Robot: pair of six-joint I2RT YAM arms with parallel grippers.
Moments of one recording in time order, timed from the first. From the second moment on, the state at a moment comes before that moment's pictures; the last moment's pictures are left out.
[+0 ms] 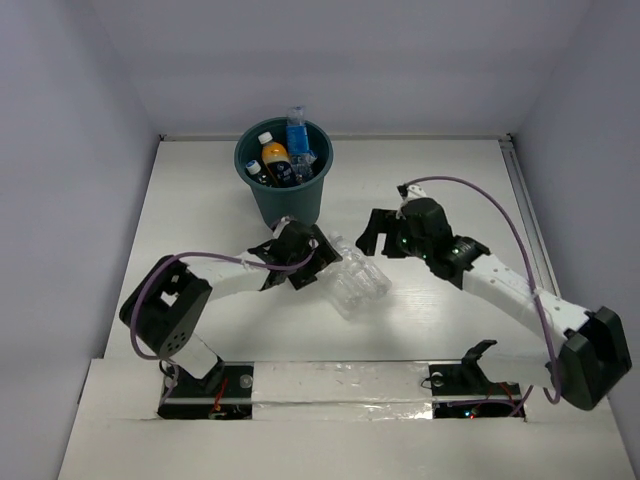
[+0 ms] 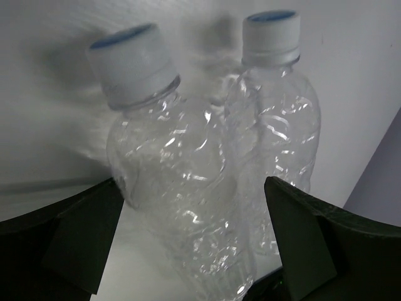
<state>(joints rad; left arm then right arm) -0.71 1.54 0.72 0.00 -0.01 -1.21 0.62 1.17 0.86 -0.25 0.03 0.59</state>
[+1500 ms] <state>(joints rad) -0.41 1.61 1.97 -0.61 -0.42 -0.49 0.56 1.41 1.08 -0.44 -0.17 0.44</state>
